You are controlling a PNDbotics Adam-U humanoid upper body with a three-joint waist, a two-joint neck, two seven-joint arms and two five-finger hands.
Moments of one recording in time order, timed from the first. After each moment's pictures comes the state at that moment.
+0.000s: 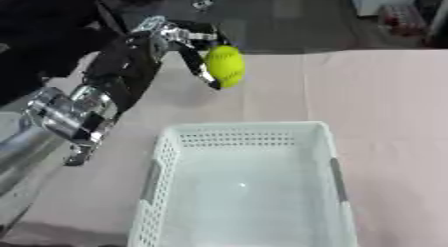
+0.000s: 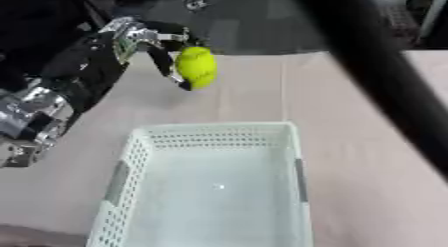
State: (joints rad) left arm -1.02 0.68 -0.12 -0.54 -0.74 -0.69 -0.41; right arm -0.50 -0.32 -0.03 -1.99 0.17 -0.58 -0.62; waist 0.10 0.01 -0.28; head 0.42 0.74
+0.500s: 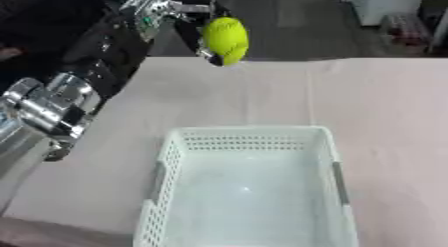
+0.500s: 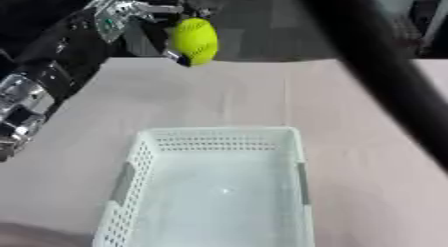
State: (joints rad) left arm -1.05 0.71 -0.23 -0.67 -0.51 -0.59 -0.51; right arm -0.47 -0.36 -0.03 -1.99 0.18 -0.58 -0.63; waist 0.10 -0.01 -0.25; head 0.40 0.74
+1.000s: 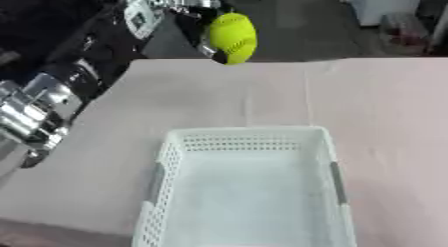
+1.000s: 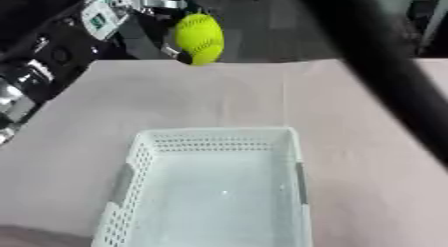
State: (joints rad) left arm -0.95 0.82 -0.38 -0.95 -0.19 -0.53 -0.57; right arm -0.47 -0.36 -0.03 -1.99 0.19 -0.58 -0.63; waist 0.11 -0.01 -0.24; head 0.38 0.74
